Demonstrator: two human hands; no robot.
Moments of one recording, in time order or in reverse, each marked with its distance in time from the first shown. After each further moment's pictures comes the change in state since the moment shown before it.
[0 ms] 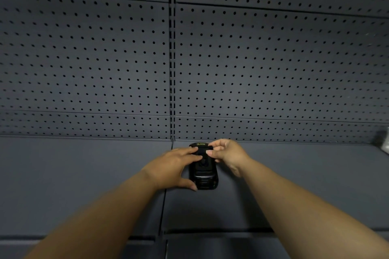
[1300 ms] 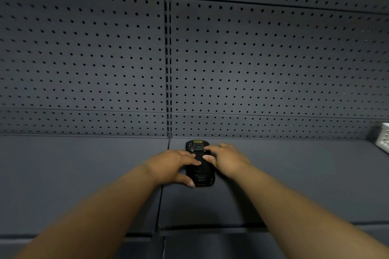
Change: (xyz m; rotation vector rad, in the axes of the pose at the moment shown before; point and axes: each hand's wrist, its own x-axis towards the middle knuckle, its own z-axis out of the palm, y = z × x) left_hand 0.010 0.003 -0.001 -0.049 -0.145 0.024; right_hand -0.016 0.005 -0.003 -1.119 0.014 -0.109
